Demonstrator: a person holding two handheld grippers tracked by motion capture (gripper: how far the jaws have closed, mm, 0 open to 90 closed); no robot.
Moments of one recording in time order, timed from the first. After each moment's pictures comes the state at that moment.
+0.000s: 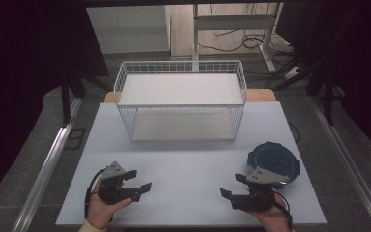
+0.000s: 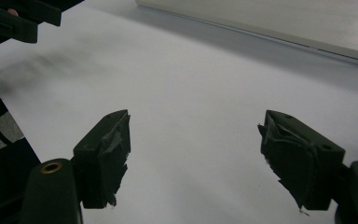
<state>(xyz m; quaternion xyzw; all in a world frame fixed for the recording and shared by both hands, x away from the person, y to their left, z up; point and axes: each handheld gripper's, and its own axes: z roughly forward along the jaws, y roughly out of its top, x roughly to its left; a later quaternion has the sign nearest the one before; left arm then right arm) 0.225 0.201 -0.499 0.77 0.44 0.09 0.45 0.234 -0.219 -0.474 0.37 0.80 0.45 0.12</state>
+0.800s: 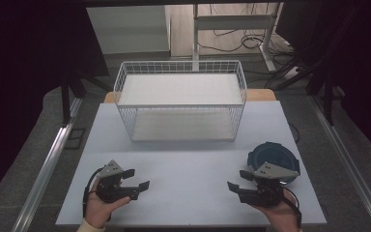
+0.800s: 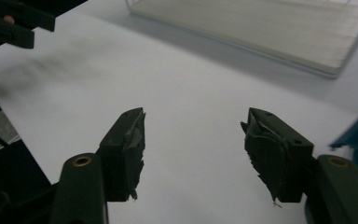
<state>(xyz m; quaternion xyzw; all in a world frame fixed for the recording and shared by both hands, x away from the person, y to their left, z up) 0.226 0.206 -0.496 0.76 0.45 0.09 0.45 0.237 -0.234 -0.449 0.37 0.80 0.45 0.13</state>
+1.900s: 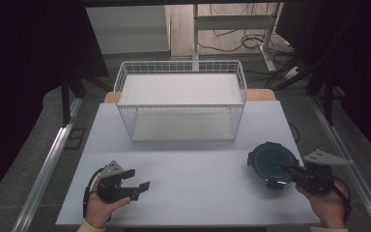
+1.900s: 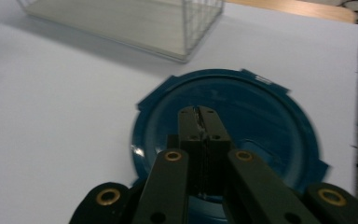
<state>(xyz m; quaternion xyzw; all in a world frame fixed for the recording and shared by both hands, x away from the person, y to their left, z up) 0.226 0.204 -0.497 0.77 0.45 0.09 0.44 0.261 -0.342 -0.421 0.44 0.78 0.39 0.21</state>
